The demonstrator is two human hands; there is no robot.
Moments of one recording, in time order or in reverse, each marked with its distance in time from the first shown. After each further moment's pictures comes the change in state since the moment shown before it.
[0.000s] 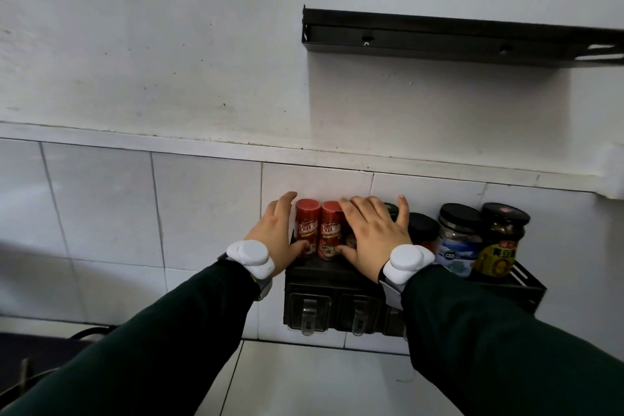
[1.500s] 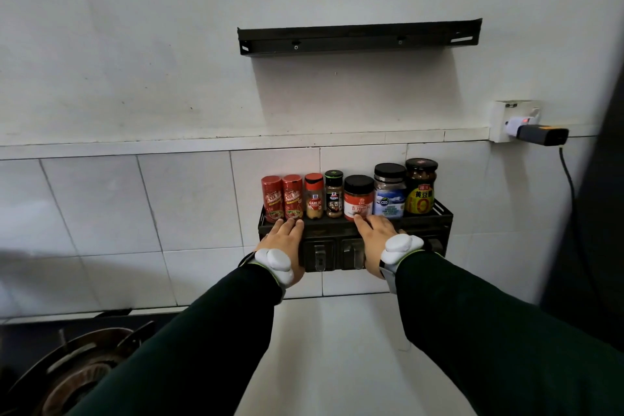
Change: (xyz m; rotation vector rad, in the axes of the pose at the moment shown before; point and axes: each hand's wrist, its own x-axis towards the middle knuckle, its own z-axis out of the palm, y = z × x) left_hand -0.089 0.081 0.028 0.425 -0.367 0.025; right_hand -0.112 0.038 -0.034 0.147 -0.599 0.334
